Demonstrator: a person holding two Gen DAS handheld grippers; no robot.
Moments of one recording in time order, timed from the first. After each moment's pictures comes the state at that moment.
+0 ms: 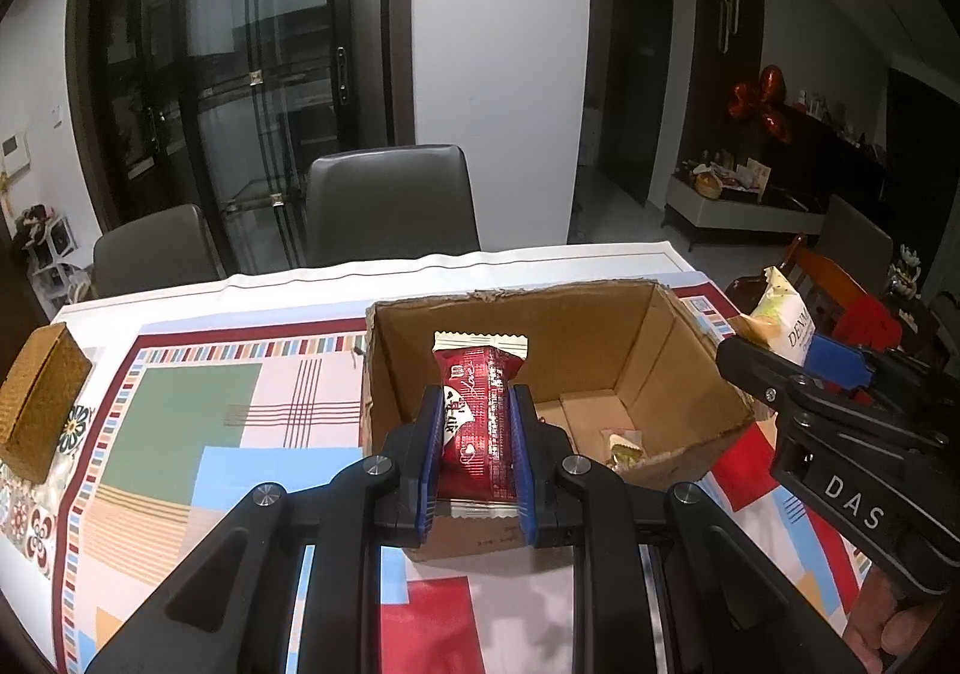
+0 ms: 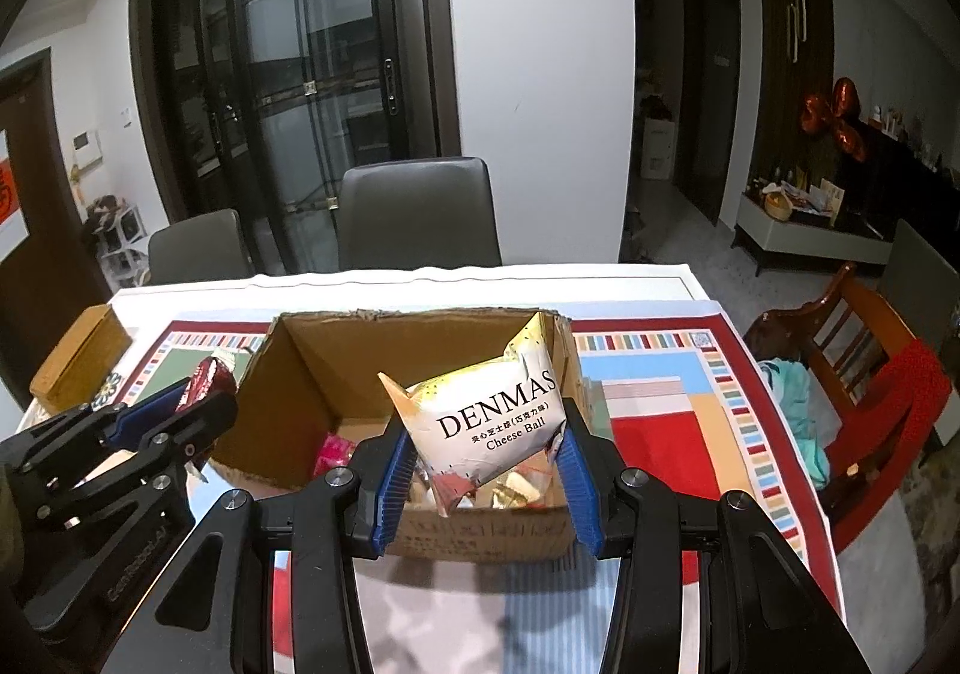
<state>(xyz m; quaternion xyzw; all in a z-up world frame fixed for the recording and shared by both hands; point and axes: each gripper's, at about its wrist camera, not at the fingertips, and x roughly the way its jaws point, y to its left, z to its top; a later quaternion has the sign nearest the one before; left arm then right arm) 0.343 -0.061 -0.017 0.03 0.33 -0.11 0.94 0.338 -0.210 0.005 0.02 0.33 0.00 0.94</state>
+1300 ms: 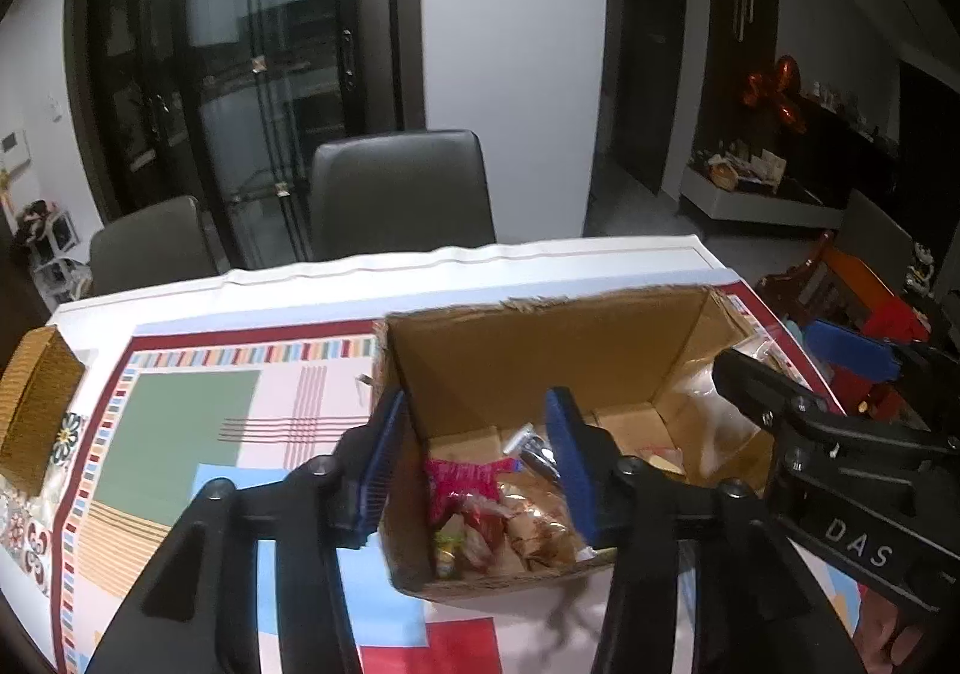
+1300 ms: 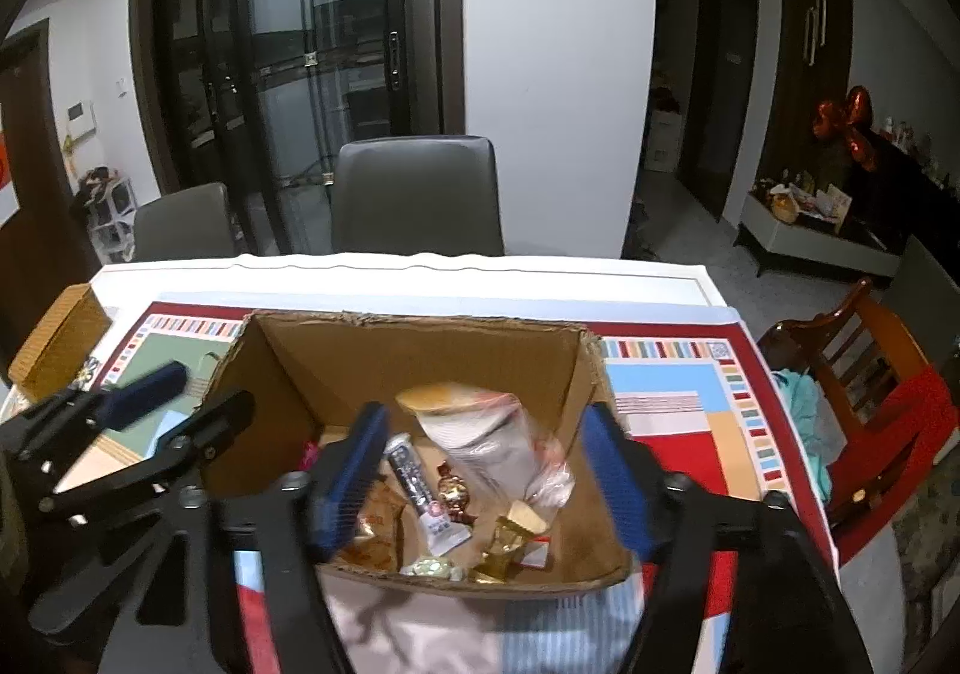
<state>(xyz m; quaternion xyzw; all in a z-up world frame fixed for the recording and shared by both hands) 0.383 -0.056 -0.033 0.03 0.34 -0.09 0.93 0.383 -0.196 -0.007 -0.01 0.35 0.00 0.94</state>
